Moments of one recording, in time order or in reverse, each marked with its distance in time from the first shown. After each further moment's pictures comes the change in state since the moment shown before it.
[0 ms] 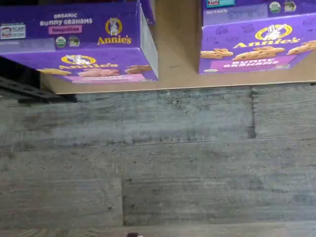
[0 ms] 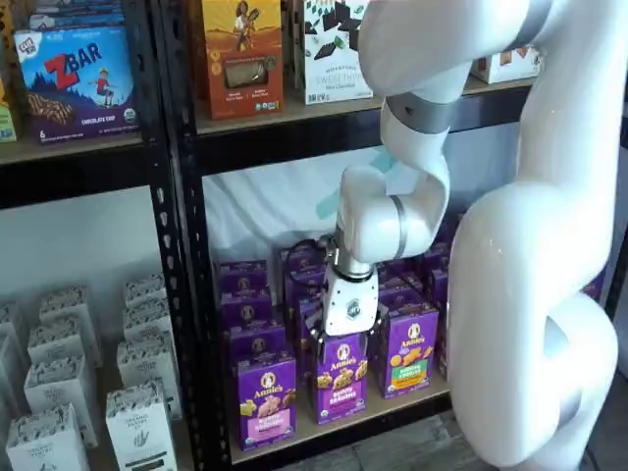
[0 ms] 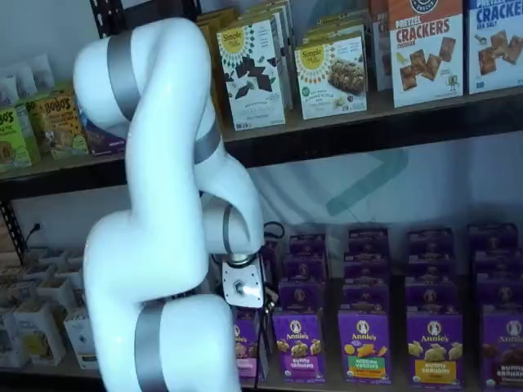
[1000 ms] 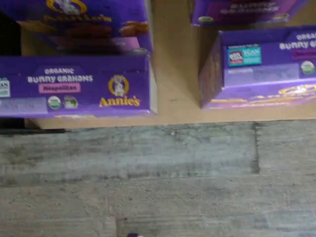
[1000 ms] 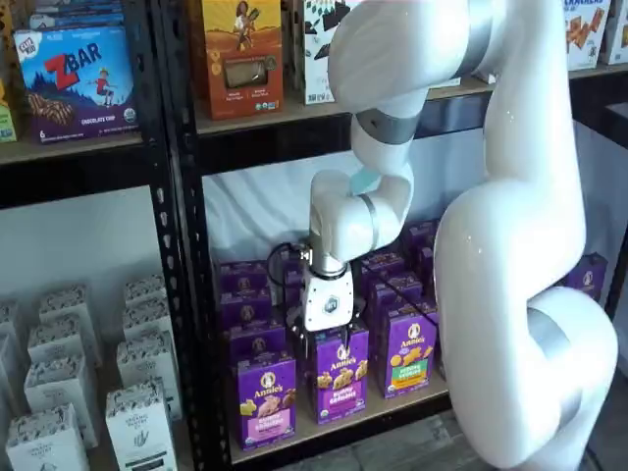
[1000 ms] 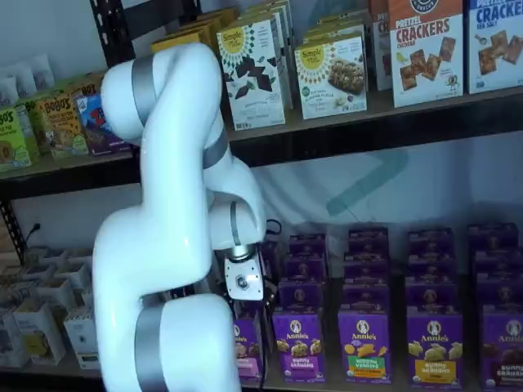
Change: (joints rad) arm 0.011 0.243 -0.273 -0.179 0.049 0.182
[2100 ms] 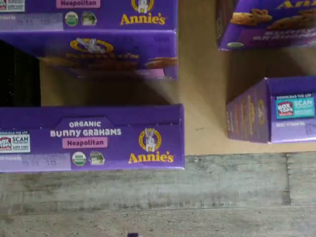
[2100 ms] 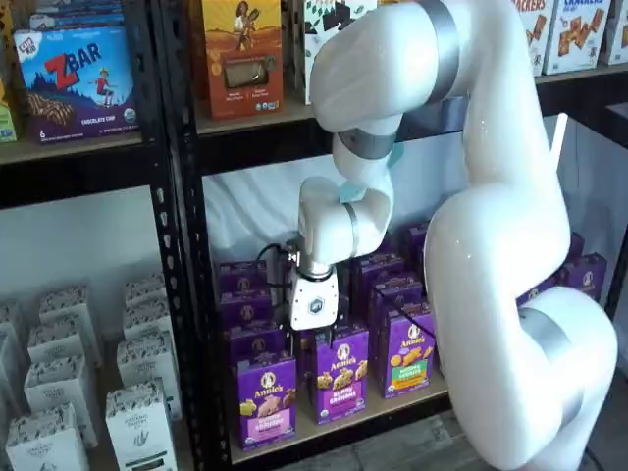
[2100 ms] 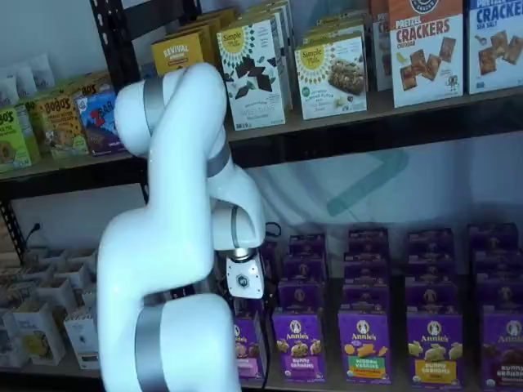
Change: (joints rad) arm 0.019 0.160 -0.180 0.113 0.008 -0.087
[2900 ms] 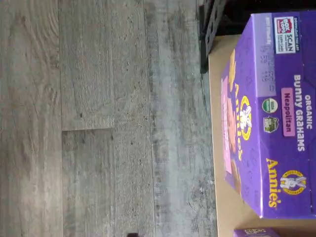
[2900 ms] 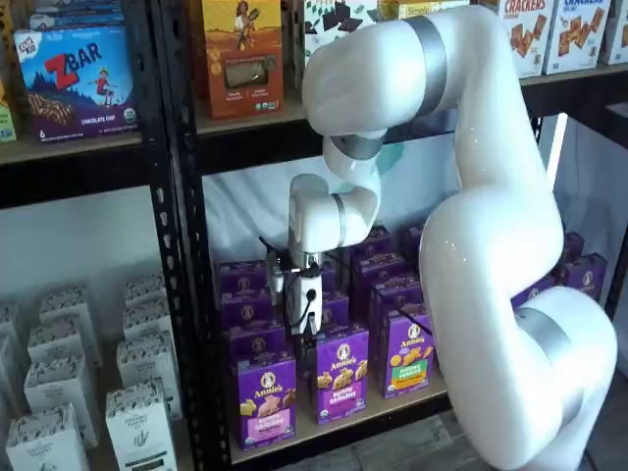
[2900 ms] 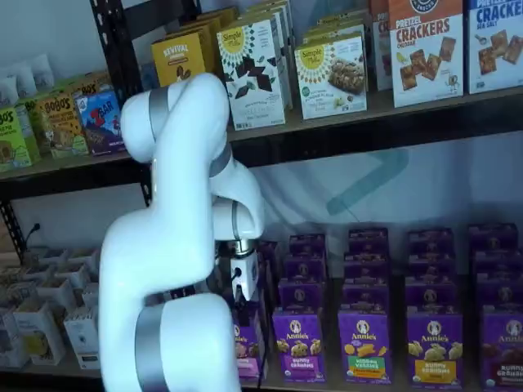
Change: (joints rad) arm 0.002 0.074 -0.151 0.024 0.171 -1.580
